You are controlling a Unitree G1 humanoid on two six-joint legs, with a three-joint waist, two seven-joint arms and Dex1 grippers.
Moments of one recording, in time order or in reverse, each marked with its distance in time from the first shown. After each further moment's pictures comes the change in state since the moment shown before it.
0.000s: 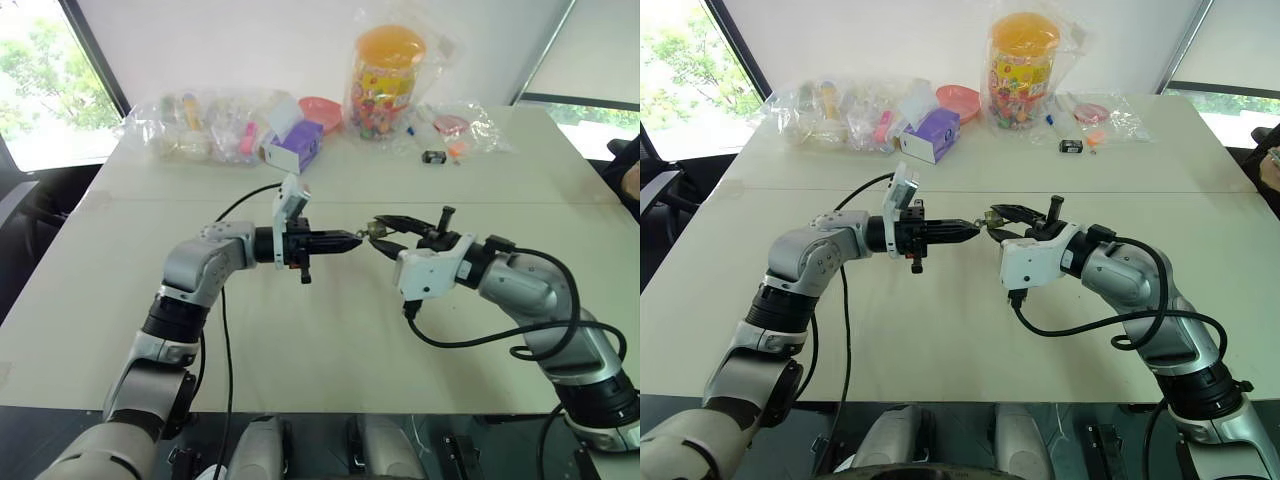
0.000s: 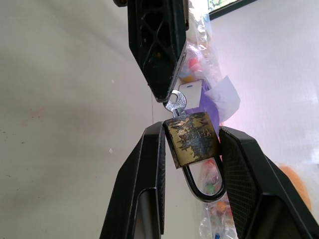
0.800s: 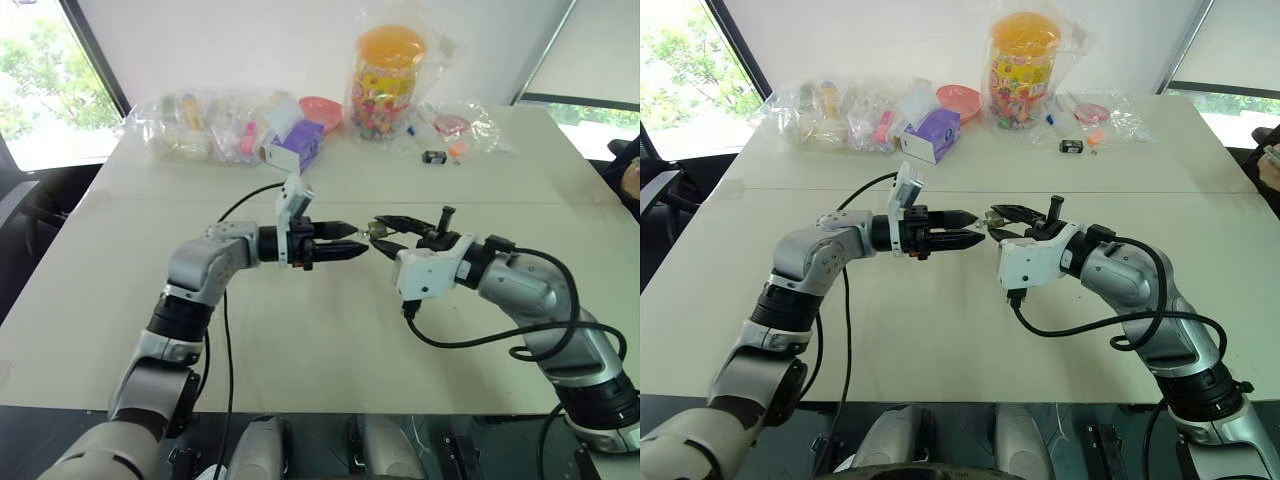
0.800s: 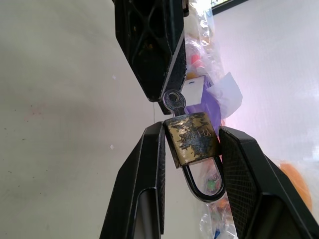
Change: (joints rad) left arm -0.007 -0.027 0.002 0.022 0.022 -0.021 0.026; right arm 0.000 -0.001 0.003 -0.019 -0.016 0.026 0.013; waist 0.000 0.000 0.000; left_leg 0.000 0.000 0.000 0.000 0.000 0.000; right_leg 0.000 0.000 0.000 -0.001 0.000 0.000
